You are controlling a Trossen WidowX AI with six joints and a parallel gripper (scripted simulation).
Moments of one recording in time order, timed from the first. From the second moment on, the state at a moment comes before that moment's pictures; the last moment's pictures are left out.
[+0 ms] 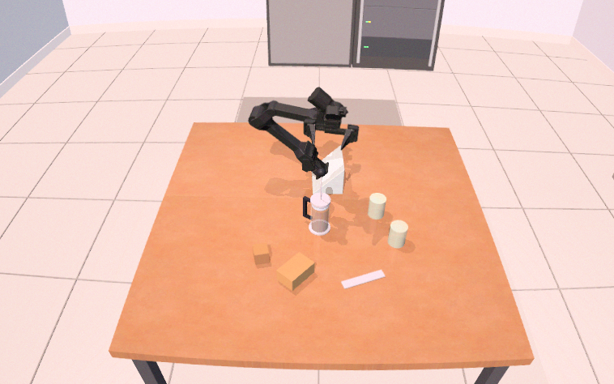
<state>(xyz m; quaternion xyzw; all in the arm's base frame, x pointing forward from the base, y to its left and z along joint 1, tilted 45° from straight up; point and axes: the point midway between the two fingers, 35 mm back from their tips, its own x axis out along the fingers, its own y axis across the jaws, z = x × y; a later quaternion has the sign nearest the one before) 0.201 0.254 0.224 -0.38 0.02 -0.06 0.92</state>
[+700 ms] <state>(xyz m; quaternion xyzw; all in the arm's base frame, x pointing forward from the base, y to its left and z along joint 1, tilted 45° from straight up) 0.209 0.263 0.194 -0.35 0.08 -0.01 0.93</state>
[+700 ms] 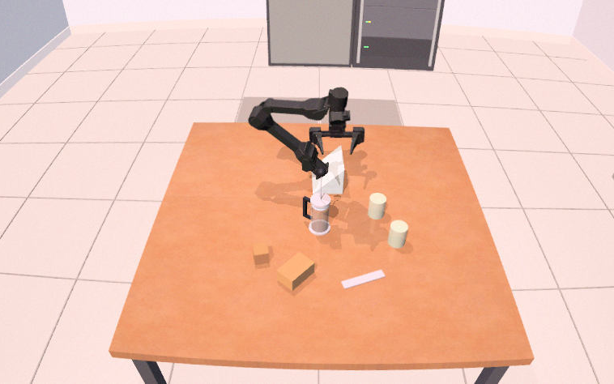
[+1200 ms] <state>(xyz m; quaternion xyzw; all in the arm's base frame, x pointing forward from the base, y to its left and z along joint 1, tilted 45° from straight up) 0.202 0.213 0.190 -0.37 0.18 -0.05 0.91</state>
